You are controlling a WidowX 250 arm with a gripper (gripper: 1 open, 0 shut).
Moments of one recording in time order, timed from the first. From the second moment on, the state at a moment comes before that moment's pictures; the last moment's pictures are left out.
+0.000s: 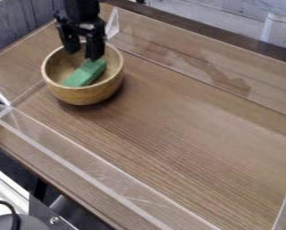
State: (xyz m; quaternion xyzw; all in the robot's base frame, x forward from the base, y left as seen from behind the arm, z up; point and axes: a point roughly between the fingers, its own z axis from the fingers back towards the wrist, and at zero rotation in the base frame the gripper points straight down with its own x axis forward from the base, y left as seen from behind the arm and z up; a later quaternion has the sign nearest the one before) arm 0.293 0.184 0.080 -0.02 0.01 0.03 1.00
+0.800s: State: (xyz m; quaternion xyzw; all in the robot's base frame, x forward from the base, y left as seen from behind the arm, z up) arm 0.306 0.172 0.124 0.00 -0.01 0.02 1.00
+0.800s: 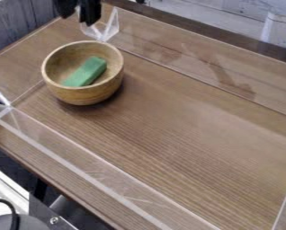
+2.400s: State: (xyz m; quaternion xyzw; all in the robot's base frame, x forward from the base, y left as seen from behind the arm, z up) arm 0.321 0.156 0.106 -0.02 0.00 0.01 1.00
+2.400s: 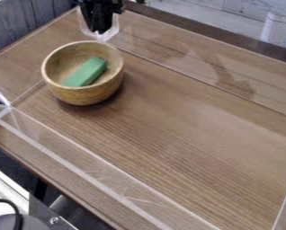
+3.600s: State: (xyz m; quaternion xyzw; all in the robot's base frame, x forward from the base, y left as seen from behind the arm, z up) arm 0.320 0.170 0.077 -0.03 0.01 0.02 1.00
